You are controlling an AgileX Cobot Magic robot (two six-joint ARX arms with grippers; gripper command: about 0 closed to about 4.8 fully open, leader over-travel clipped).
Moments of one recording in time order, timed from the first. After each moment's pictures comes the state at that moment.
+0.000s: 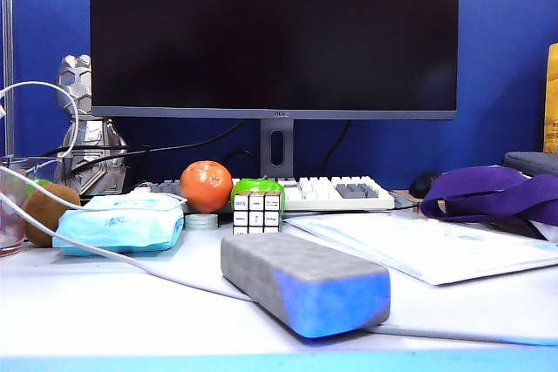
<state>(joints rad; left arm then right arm) -0.65 0.51 0.67 -0.43 0.05 0.10 0.38 0.00 0.11 -0.35 -0.10 0.00</state>
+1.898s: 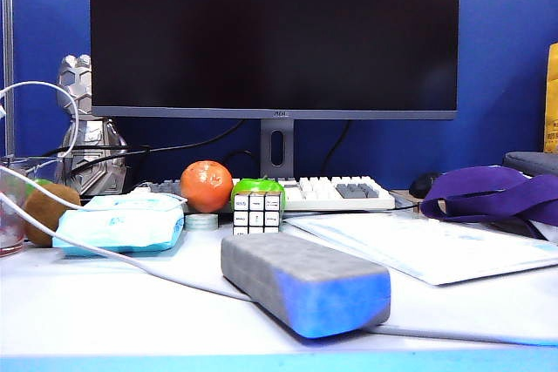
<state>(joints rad) -0.09 0.00 0.01 -0.16 0.04 0.06 0.38 0.00 0.11 -0.38 -0.11 0.00</state>
